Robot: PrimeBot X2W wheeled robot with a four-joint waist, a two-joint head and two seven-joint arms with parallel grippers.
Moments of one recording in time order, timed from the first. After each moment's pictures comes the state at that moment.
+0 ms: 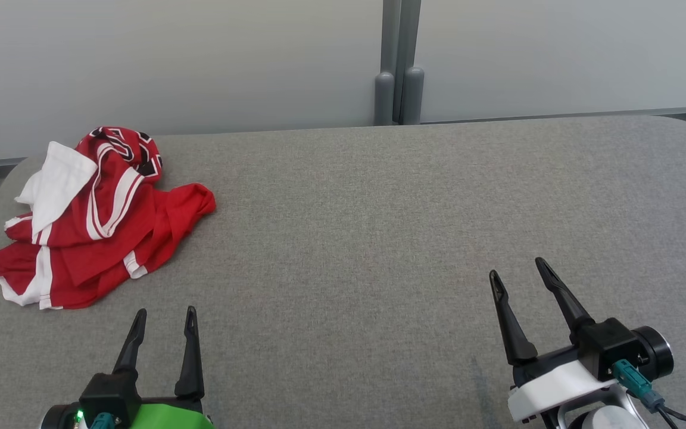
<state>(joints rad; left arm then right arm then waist) 0.07 0.05 -0.05 0.16 -0.14 -0.06 -0.26 0.01 -0.05 0.11 0.06 0.02 0.13 -0.26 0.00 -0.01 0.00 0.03</state>
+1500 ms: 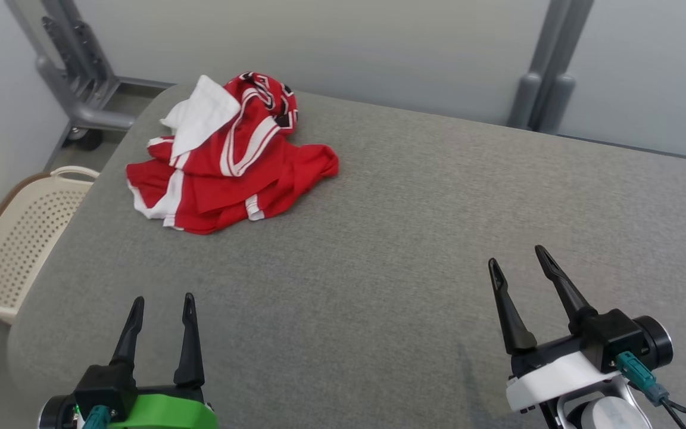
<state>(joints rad) 0.05 0.05 -0.06 0.13 -0.17 -0.04 -0.26 -0.01 -0.05 0.11 0.04 0.04 0.13 -0.26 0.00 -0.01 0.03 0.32</state>
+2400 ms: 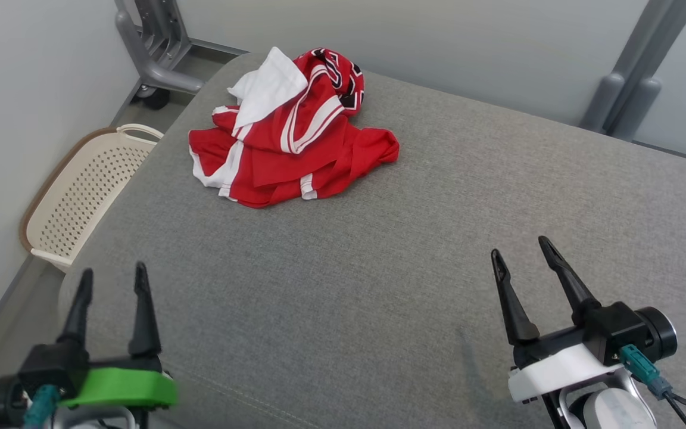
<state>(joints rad) 0.01 0.07 0.02 0.11 -0.19 -0.04 -0.26 -0.02 -0.05 0.11 0.04 0.03 0.13 -0.26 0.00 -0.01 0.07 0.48</state>
